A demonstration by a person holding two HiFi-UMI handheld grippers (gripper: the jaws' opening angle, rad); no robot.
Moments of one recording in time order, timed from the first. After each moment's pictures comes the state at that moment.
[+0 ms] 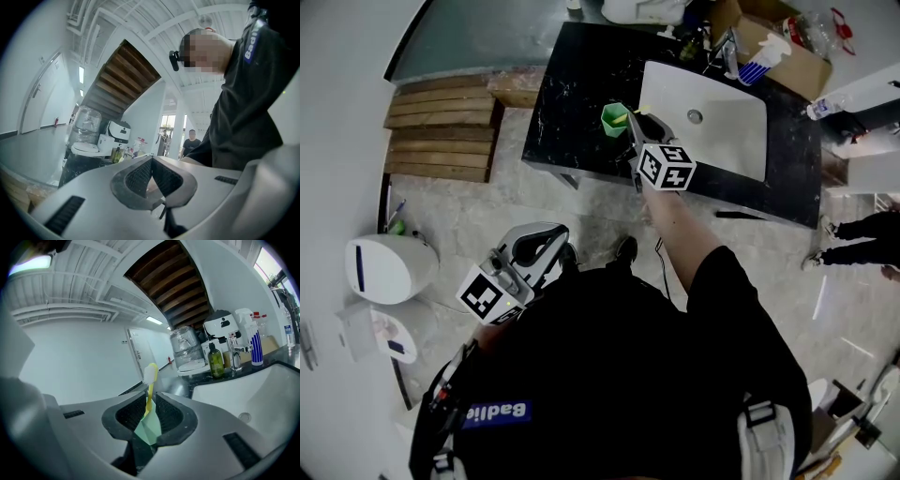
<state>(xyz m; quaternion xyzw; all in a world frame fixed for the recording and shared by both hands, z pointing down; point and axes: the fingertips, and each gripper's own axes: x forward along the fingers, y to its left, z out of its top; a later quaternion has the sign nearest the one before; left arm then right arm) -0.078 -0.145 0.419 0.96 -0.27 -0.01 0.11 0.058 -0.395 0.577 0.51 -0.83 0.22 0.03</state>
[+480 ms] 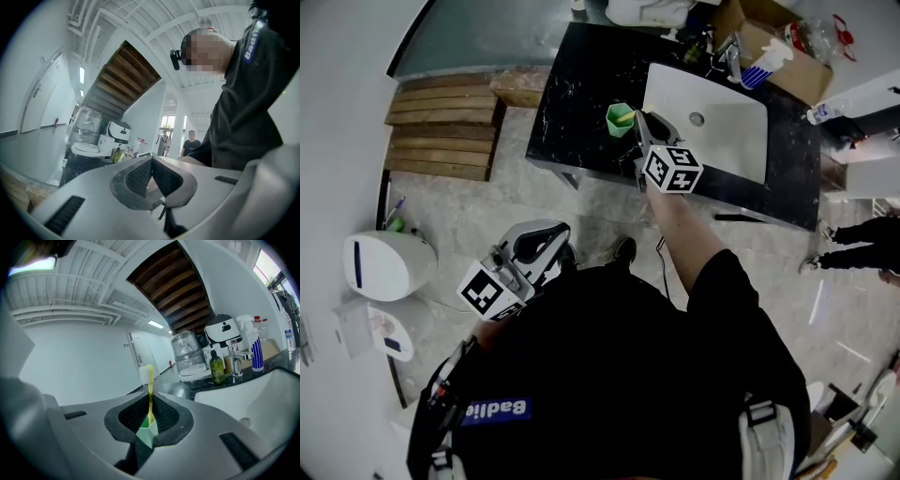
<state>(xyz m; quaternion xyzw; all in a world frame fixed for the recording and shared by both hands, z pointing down) -0.084 -0.141 0.421 0.96 -0.27 -0.02 0.11 0.059 -0.390 0.557 0.51 -0.84 0.20 0.02</state>
